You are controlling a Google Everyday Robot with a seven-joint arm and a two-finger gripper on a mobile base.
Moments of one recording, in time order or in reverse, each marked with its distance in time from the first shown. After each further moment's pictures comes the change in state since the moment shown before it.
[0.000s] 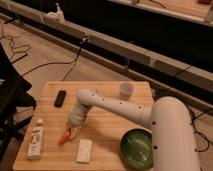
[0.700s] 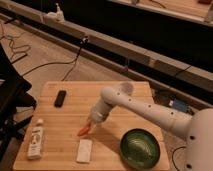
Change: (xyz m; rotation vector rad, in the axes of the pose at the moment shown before) arm 0.053 0.075 -0.097 0.109 0.107 0.302
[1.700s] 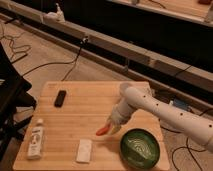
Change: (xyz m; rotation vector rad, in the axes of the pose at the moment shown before) arm 0.039 0.051 -0.062 0.062 0.052 0.190
